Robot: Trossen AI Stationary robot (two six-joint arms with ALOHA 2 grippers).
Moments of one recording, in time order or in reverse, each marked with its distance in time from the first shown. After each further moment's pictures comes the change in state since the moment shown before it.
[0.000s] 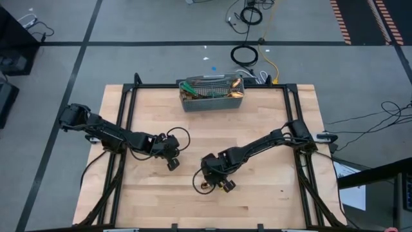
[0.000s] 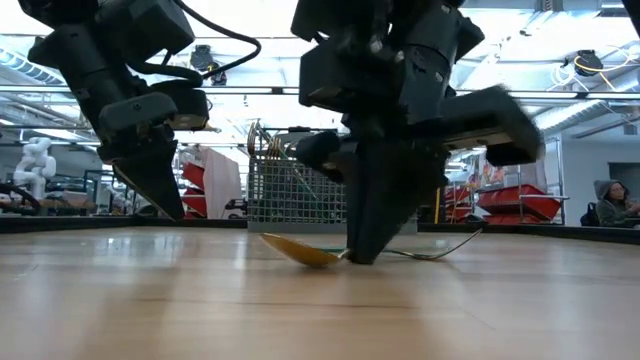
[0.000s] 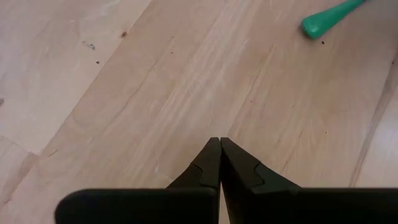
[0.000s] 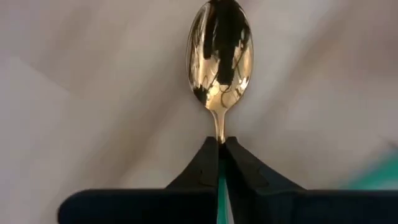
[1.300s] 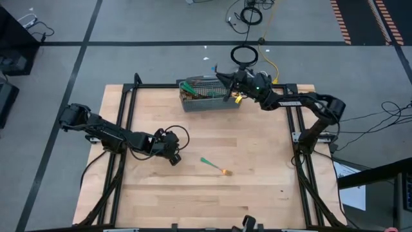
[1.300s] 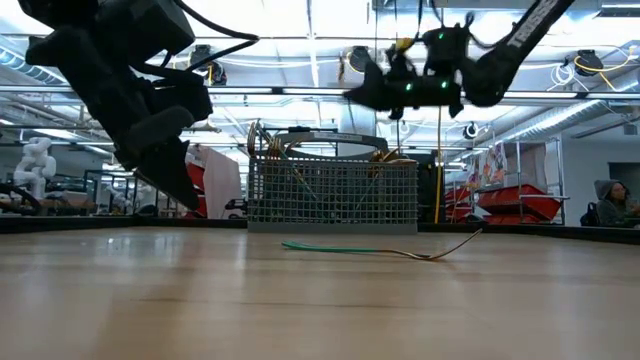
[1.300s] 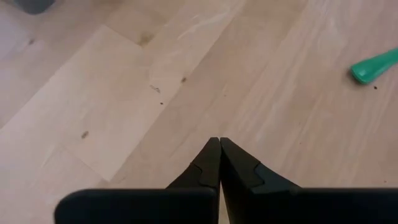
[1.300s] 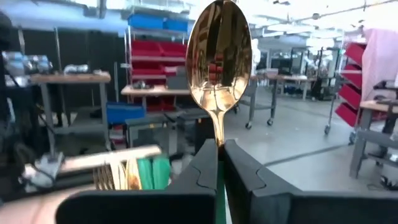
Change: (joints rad) left arm 0.002 0.000 0.000 -0.002 -0.211 0.014; right arm -0.821 -0.433 -0.564 1.501 -0.025 0.351
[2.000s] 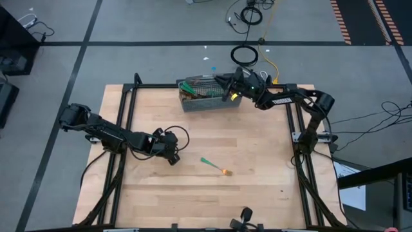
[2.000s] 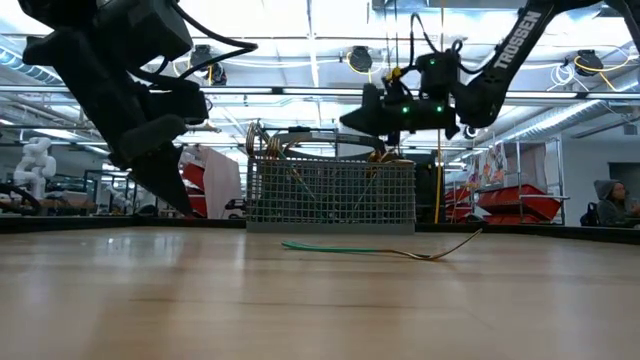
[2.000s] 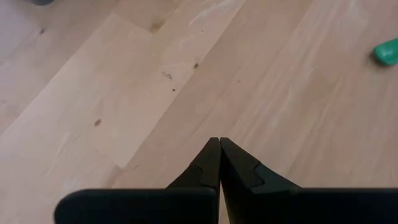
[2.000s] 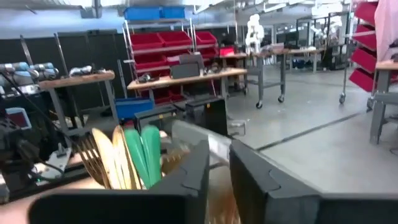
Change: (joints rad) left arm 0.000 0.000 0.000 -0.053 -0.004 0.000; right arm -0.063 0.130 0.000 0.068 -0.062 0.138
